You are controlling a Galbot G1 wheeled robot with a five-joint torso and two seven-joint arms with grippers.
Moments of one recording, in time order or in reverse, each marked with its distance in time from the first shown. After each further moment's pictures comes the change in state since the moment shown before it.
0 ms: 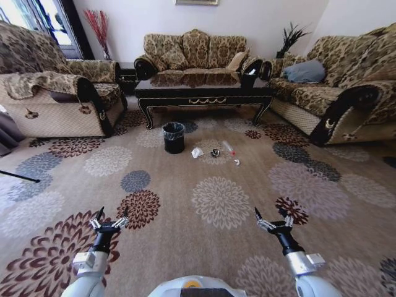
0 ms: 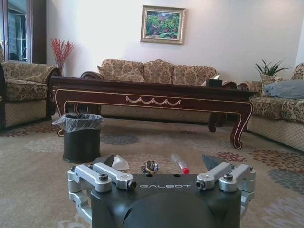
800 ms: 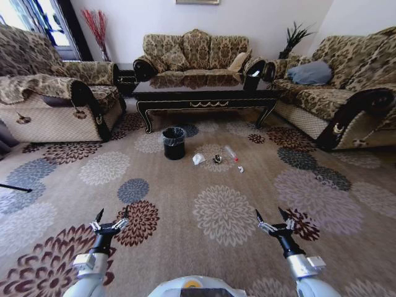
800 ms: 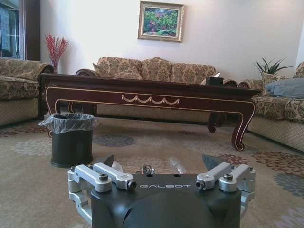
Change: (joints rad) left arm 0.004 -0.010 0.001 0.003 -0.005 -0.004 -0.006; right arm -0.002 0.003 0.009 -0.023 -0.002 0.014 -0.005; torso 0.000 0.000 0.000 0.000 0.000
